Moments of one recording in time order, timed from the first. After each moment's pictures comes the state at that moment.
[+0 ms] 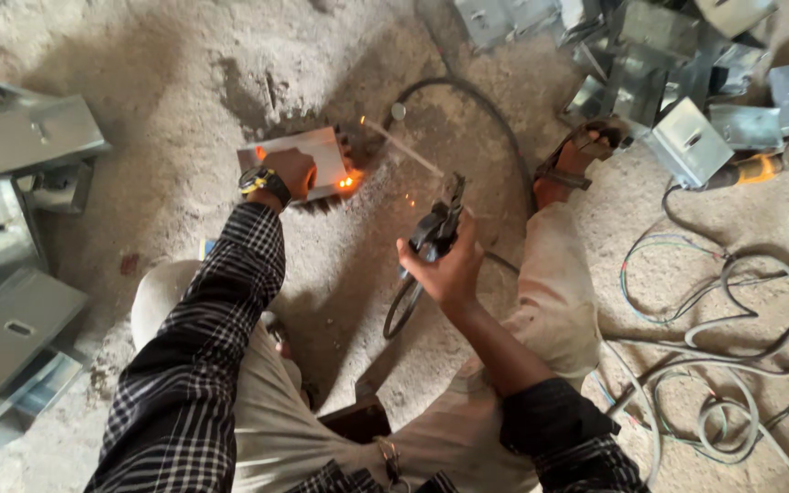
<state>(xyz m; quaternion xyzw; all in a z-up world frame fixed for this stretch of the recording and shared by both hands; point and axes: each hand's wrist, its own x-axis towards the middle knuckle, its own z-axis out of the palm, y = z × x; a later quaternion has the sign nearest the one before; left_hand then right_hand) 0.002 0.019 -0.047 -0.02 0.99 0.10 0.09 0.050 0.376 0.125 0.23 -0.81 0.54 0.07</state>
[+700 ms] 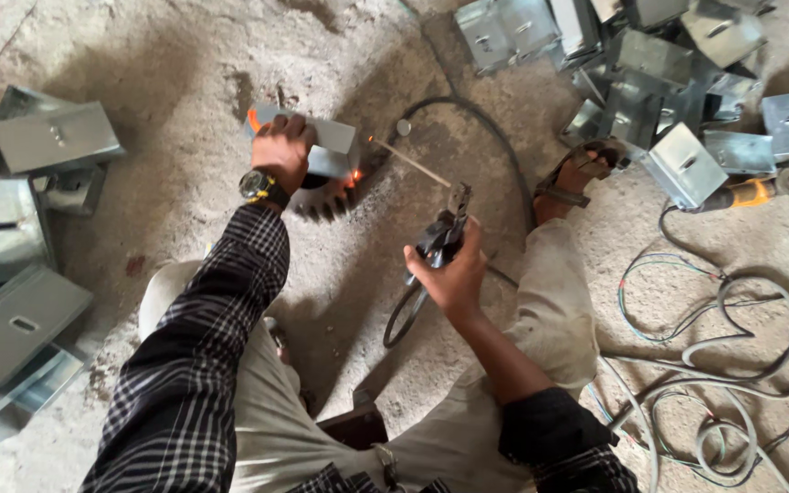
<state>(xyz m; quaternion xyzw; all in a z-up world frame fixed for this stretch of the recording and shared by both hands) 0.017 0.028 0.034 -0.01 0.95 -0.03 -0.30 0.046 0.381 0.124 0.25 -0.81 0.53 0.07</state>
